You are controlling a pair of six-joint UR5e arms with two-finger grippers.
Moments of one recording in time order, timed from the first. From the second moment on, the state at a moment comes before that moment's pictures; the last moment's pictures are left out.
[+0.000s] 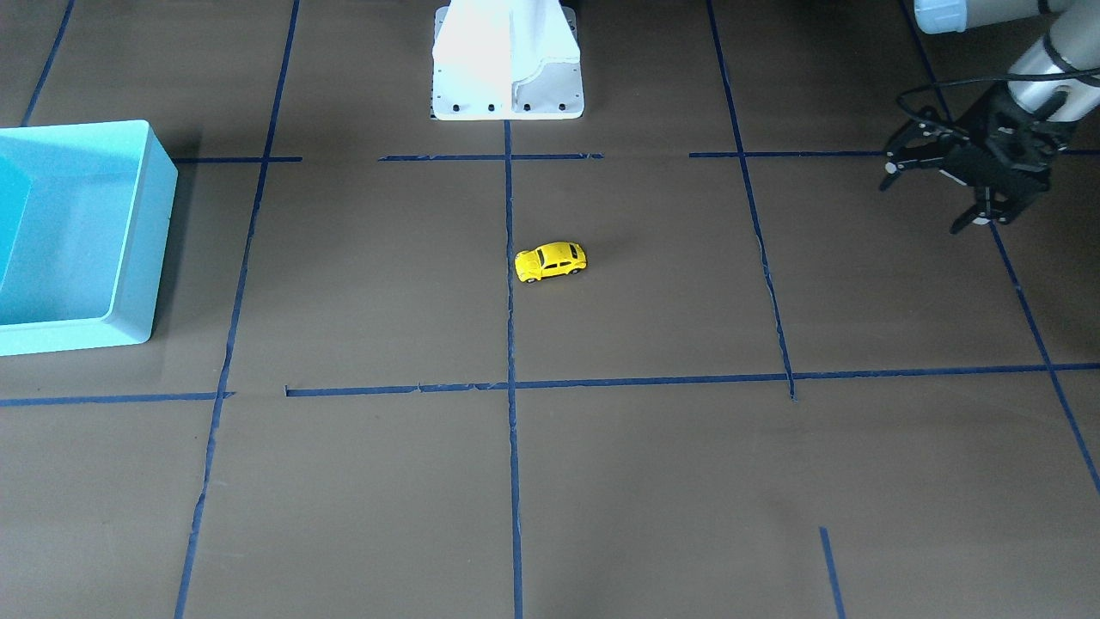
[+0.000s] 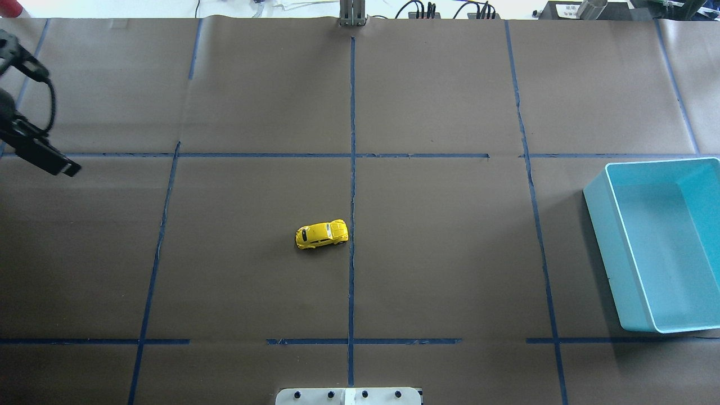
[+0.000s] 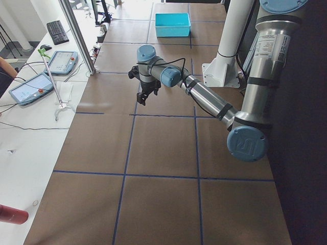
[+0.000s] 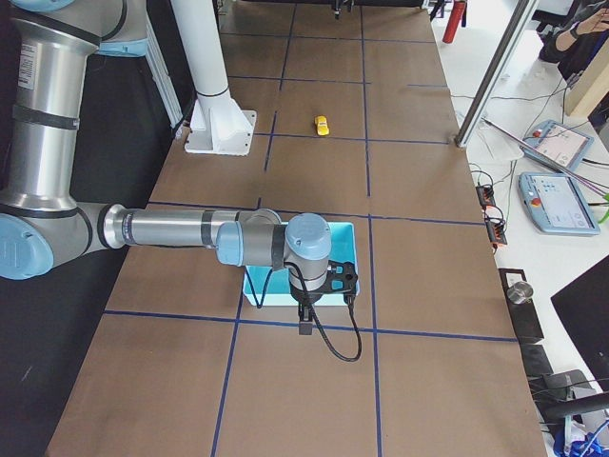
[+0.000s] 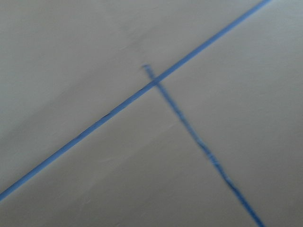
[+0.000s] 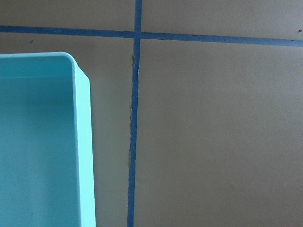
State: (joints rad) left arm -1.04 -1.77 -2.05 -1.46 -2.30 0.00; right arm 1.58 -1.79 1.82 -1.60 2.28 -0.03
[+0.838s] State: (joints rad) left arm -0.56 -2.07 -2.00 -1.43 -2.03 0.01; right arm 1.58 -1.79 1.81 -1.60 2.28 -0.03
